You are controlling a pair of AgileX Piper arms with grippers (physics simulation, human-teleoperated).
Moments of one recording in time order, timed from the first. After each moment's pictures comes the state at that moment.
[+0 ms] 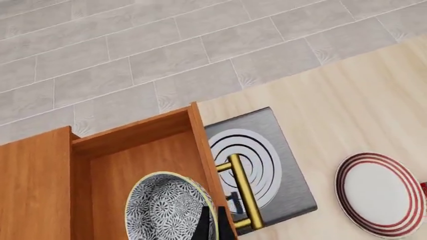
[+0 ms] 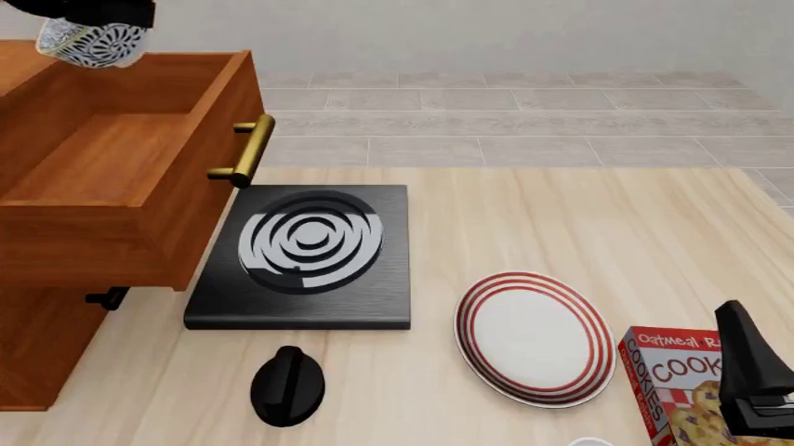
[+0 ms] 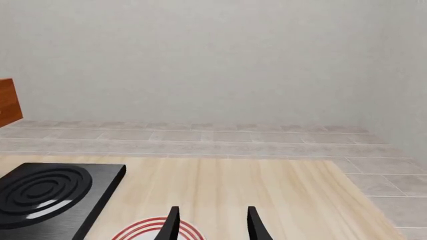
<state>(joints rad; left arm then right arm) -0.23 1.35 -1.77 1.10 0.10 0.01 0.00 -0.04 -0.05 -0.02</state>
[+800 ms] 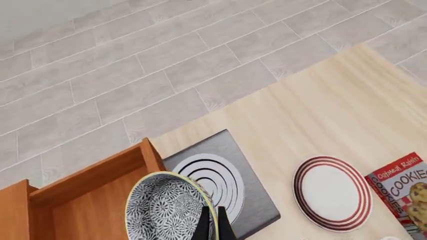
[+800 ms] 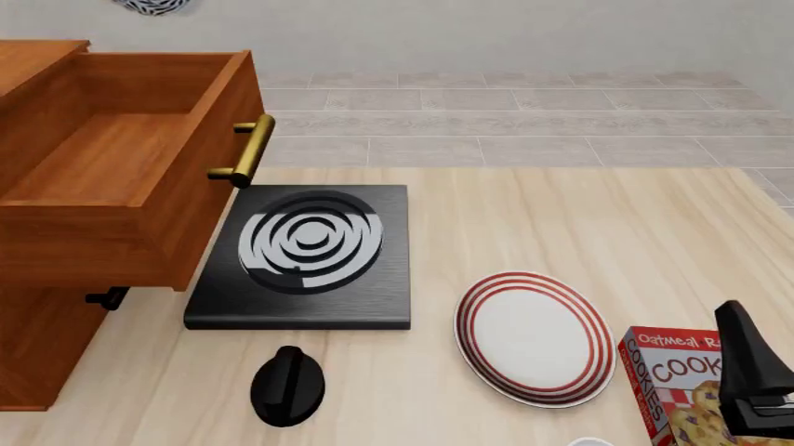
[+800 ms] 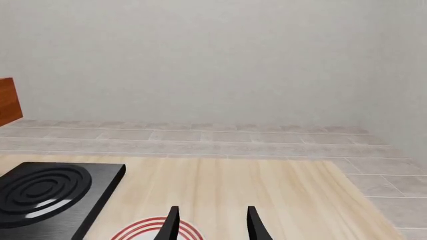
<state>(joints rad) -0.43 1.42 -1.98 1.15 0.09 0.01 0.00 -0.04 -0.05 -0.02</state>
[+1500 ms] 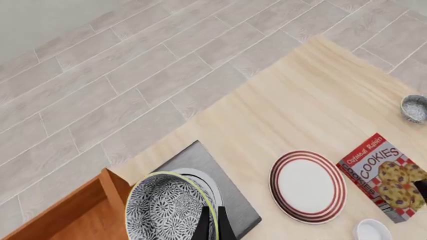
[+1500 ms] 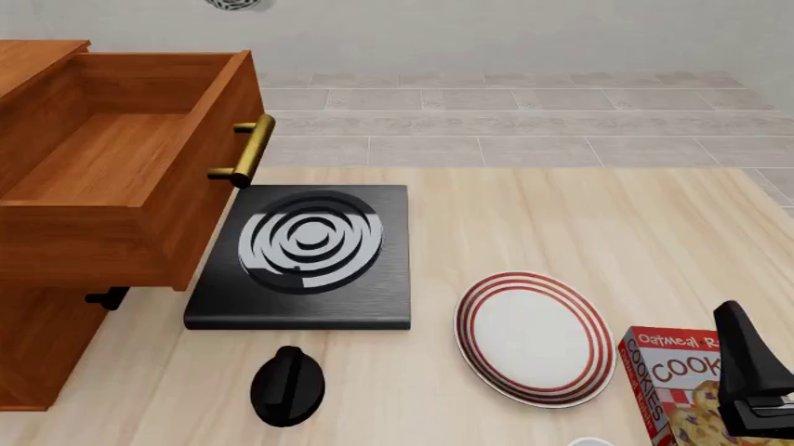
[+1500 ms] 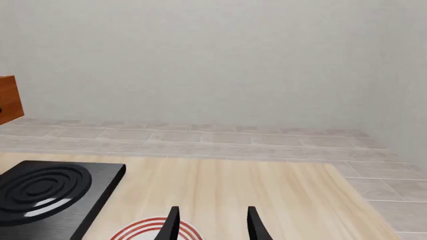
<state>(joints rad) -0.58 1.50 -2.07 1.16 0.13 0.01 0.00 -0.03 -0.06 -0.04</state>
